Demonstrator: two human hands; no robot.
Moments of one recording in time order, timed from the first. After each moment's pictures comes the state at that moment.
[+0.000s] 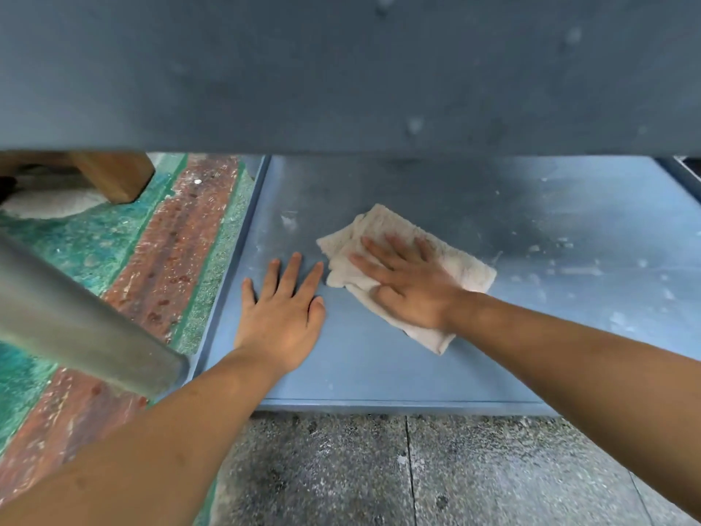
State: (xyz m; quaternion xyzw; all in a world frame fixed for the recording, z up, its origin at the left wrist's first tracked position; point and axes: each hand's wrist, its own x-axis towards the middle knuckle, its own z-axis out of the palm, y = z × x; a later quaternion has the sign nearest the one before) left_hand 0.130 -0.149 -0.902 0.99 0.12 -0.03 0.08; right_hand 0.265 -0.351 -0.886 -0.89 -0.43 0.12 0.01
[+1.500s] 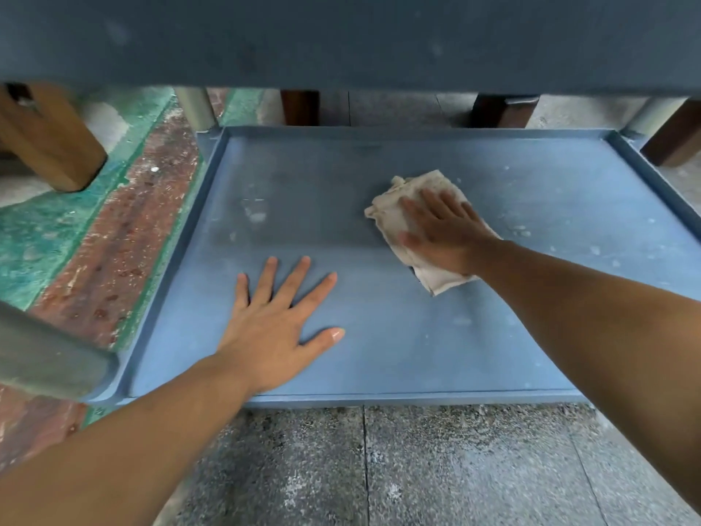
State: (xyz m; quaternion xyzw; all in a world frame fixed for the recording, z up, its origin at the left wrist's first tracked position) left_hand 0.128 -0.198 -0.904 1.00 0.01 -0.05 0.04; right_hand 0.363 -0.441 -0.897 -0.95 -0.29 0.08 0.03
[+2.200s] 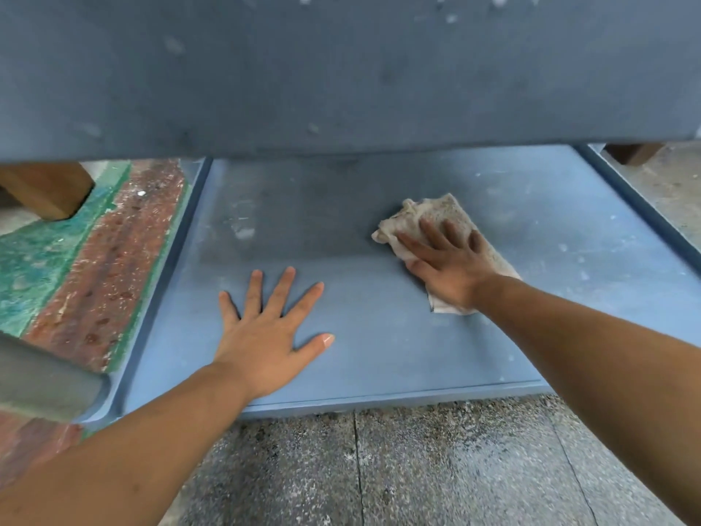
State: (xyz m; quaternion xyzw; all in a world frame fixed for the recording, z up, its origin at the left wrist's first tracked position) left_hand 0.136 -0.205 -0.905 1.00 0.04 -0.06 0.03; right_hand 0.309 -0.478 -0.878 -0.96 -0.24 0.13 0.02
